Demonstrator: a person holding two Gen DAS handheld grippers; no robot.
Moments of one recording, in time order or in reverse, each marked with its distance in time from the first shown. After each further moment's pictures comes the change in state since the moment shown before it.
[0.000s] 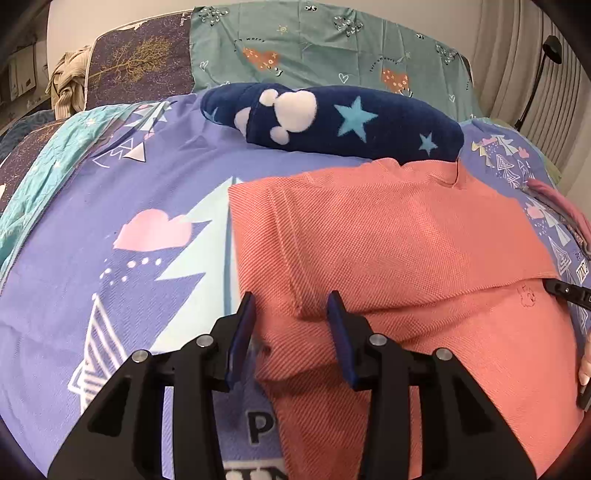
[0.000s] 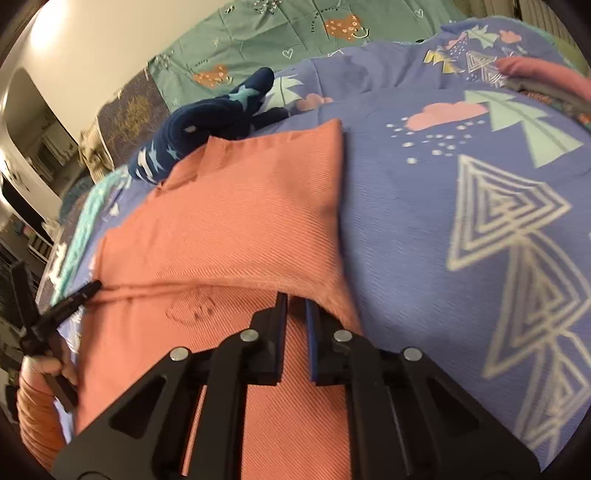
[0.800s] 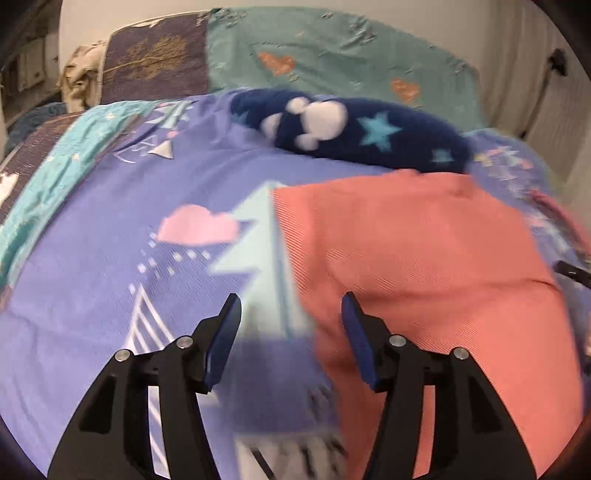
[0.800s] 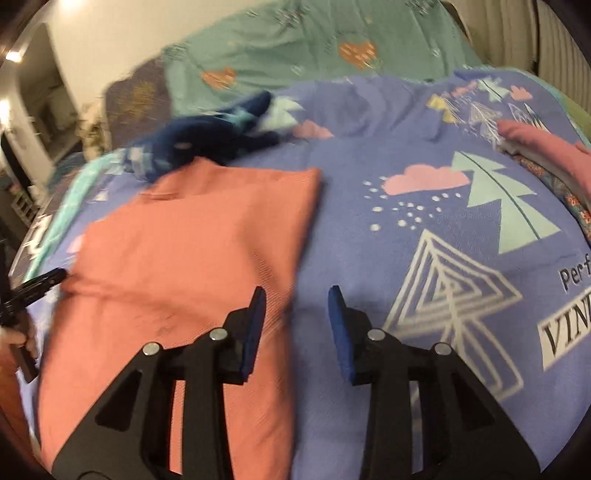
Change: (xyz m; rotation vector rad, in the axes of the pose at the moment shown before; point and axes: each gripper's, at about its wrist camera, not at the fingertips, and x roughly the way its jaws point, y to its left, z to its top) left arm -0.028 0.028 -0.011 -0.033 -0.023 -0.044; right arm -0.026 -0.010 0.021 -0.178 -0.069 -0.050
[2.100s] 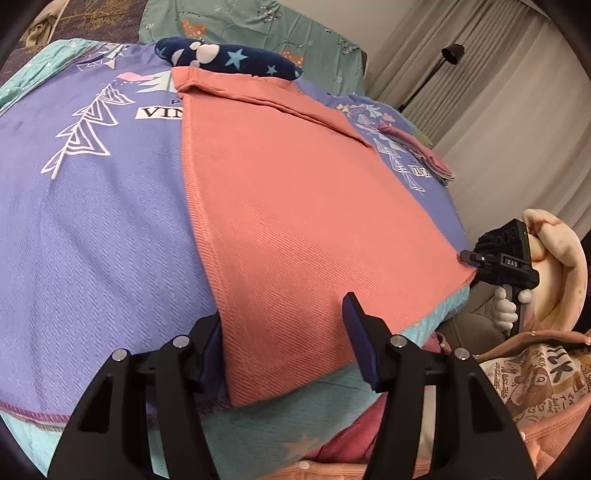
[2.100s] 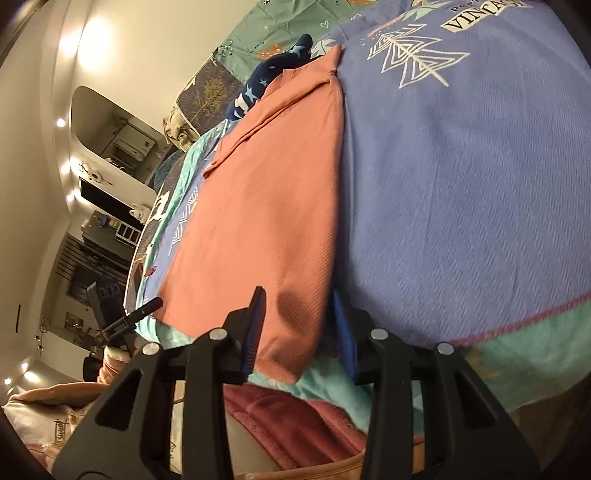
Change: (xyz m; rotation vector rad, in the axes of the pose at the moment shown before) left arm -0.164 -0.046 -0.232 -0.006 0.095 -0.436; right arm -0.171 -0.020 -0.239 0.279 0.137 0.458
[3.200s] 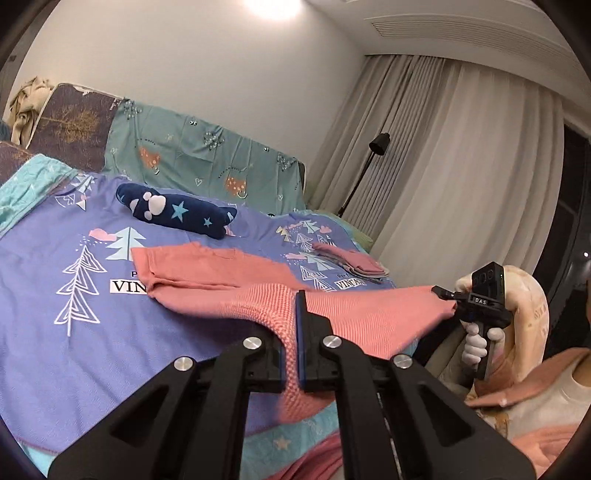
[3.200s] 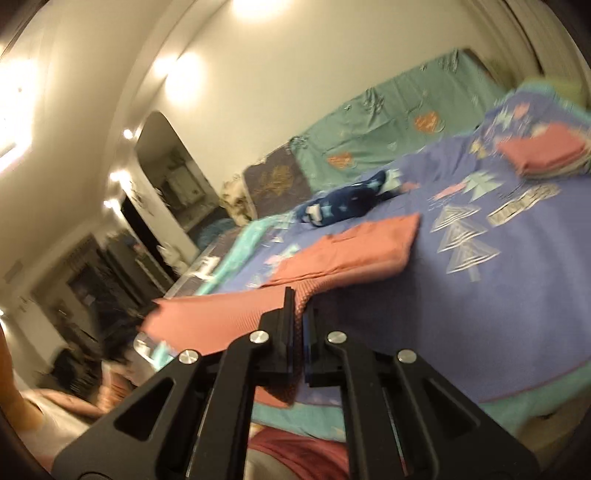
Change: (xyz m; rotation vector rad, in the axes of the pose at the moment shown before) left arm -0.134 -0.078 0.033 0.138 -0.459 -0.141; right arm -0.130 0.100 0.013 -0.290 -0.382 0.053
